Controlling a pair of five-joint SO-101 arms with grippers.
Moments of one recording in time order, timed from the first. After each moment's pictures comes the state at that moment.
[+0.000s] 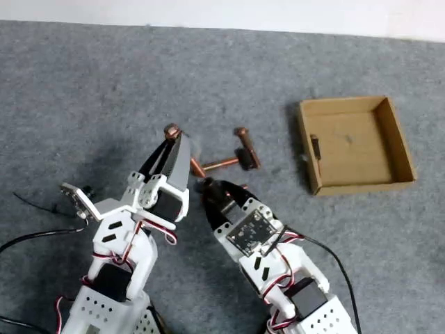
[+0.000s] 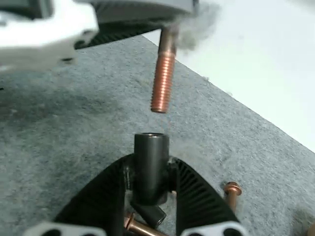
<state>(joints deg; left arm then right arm) 17.0 -98.4 96.1 -1.8 44.6 -40.3 -103.5 96.0 25.2 20.8</state>
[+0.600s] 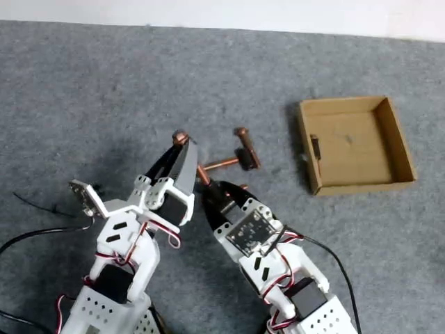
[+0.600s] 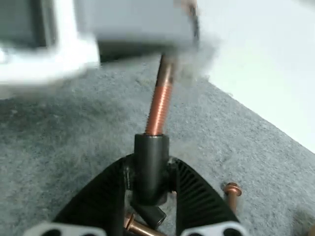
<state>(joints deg) 19.8 -98.5 96.1 3.4 44.4 -40.4 -103.5 96.0 25.2 20.8</state>
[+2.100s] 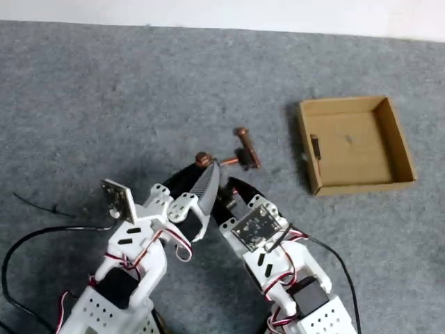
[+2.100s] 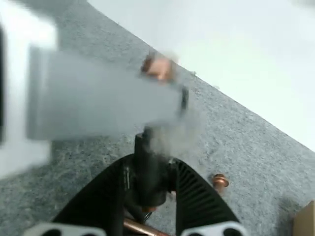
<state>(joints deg) 27.9 -98.6 96.1 13.8 32.8 -36.7 -103.5 96.0 25.2 21.0</state>
